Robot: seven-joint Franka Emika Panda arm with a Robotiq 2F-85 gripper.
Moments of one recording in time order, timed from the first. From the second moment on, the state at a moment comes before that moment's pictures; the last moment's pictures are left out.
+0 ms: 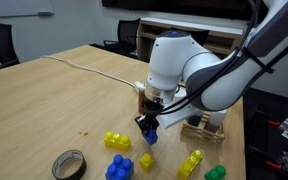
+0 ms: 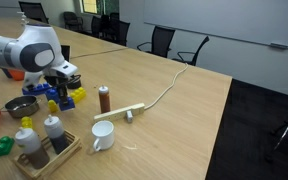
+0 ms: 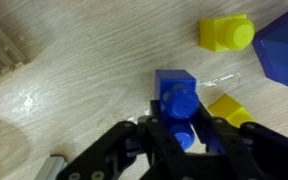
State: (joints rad) arm 0.51 0.56 0.08 -1.99 -0.05 2.66 0.88
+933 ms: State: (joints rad) arm 0.46 0.53 0.16 -1.80 -0.04 2.41 0.45
